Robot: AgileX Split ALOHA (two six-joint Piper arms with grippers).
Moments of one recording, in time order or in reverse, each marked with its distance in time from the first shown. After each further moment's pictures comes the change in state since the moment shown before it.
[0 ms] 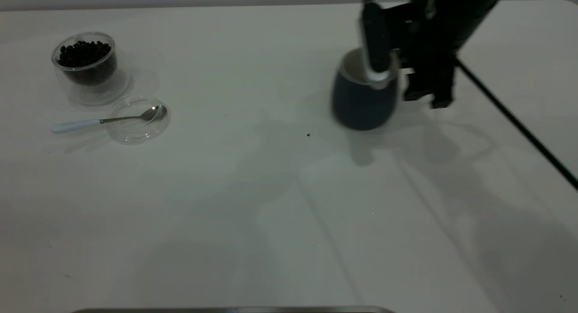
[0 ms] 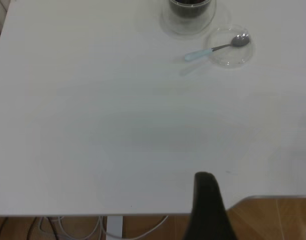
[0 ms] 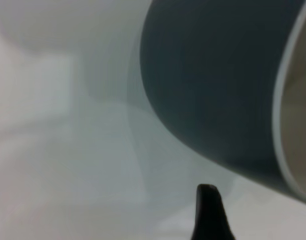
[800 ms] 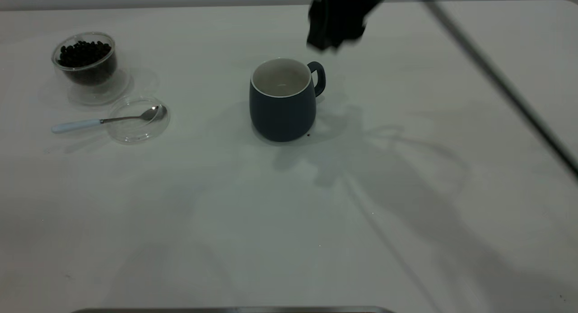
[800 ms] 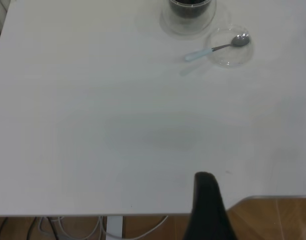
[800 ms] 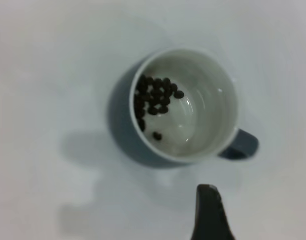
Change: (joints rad) left arm 0.000 0.000 0.000 0.000 0.000 0.000; right arm 0.174 -0.318 0.000 0.524 0.186 0.190
